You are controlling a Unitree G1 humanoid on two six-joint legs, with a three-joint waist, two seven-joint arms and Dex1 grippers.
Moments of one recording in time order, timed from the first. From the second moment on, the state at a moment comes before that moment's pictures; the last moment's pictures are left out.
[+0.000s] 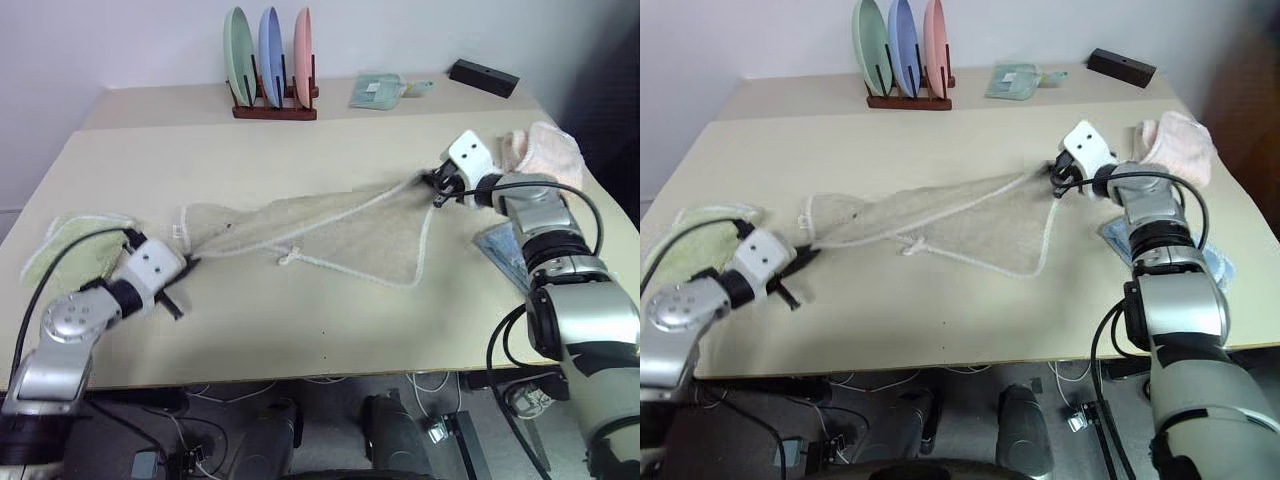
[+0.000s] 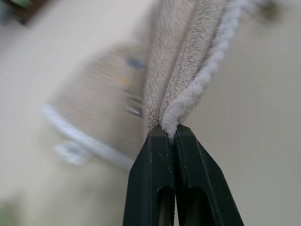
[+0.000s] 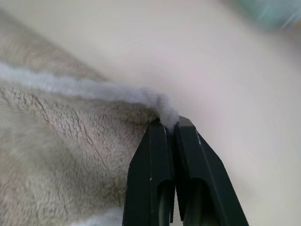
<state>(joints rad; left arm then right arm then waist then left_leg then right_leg) -0.16 0.76 0.17 -0.05 -0.11 0.14 -0.68 -1.14 -0.60 0.06 1.18 -0.14 -0.18 0.77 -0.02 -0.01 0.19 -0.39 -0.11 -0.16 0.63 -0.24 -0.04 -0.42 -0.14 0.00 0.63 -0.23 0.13</state>
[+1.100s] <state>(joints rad) 0.38 0.91 0.58 -0.36 -0.47 0.56 -1.01 -0.25 -1.02 -0.12 -0.08 0.41 0.40 1.34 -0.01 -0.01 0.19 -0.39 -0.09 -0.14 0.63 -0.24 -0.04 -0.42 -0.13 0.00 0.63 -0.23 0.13</state>
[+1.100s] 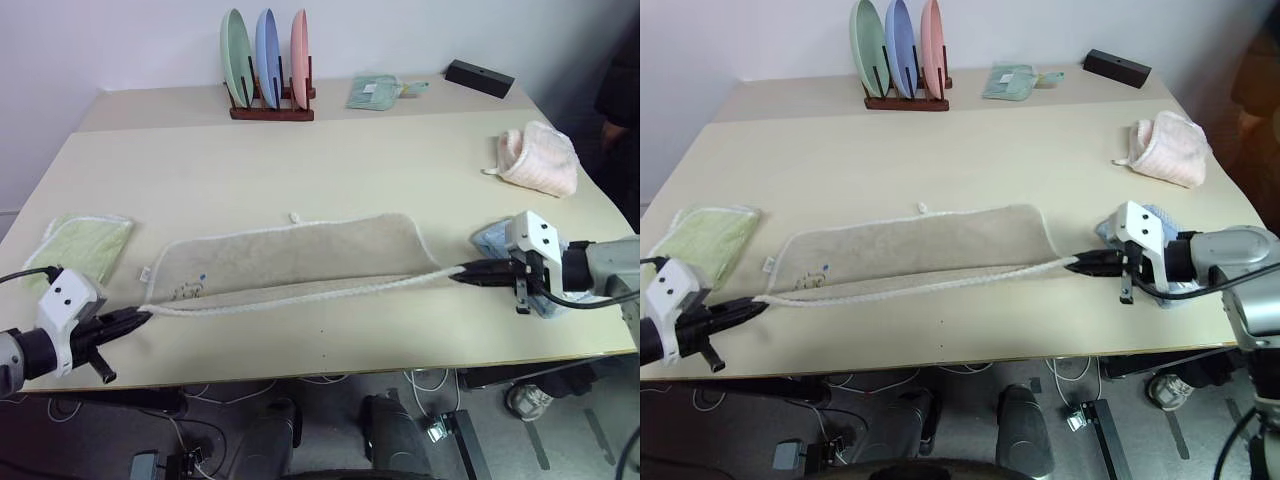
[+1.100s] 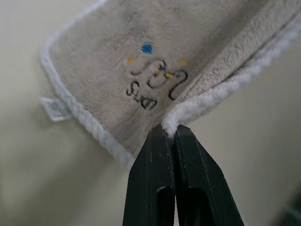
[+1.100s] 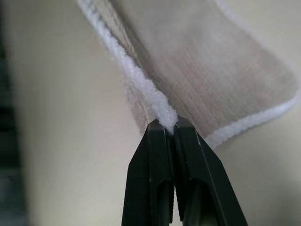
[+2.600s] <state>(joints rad) -0.26 0.74 0.30 0.26 -0.30 0.35 -0.68 -0.81 -0.68 0.13 0.73 0.01 -0.04 1.02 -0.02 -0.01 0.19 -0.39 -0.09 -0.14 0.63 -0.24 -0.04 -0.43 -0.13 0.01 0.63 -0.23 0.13</state>
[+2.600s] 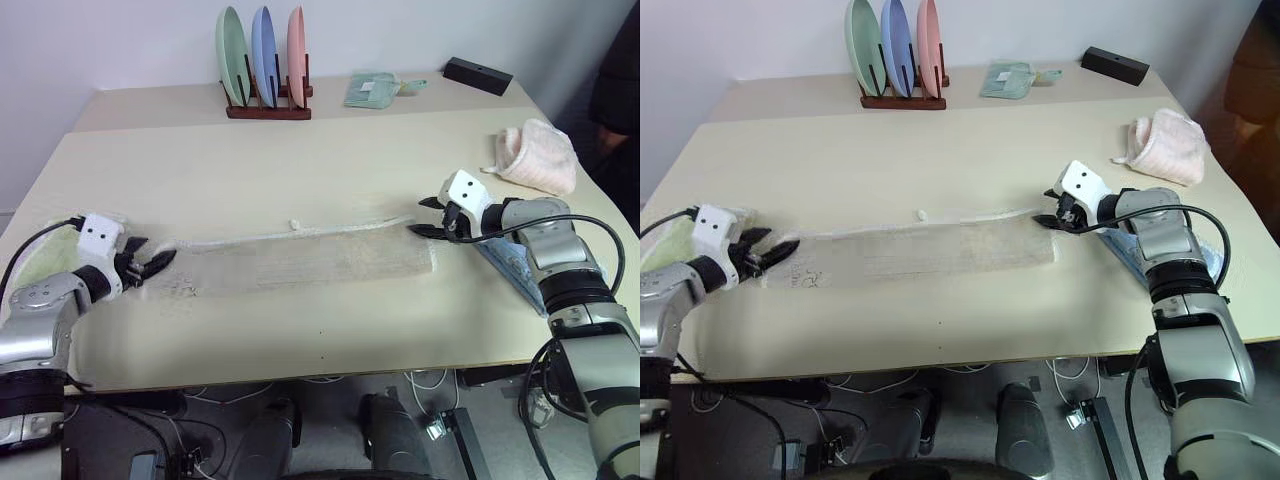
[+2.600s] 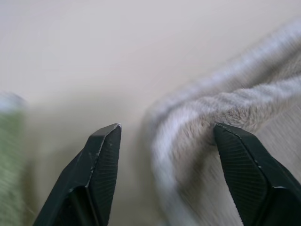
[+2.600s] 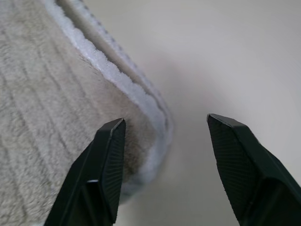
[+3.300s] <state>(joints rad) -0.09 0.66 0.32 -0.17 -0.39 0.35 -0.65 -0.42 -0.71 -0.19 -0.04 0.40 0.62 0.88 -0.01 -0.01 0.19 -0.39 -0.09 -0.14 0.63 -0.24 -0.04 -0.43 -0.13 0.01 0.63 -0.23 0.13</state>
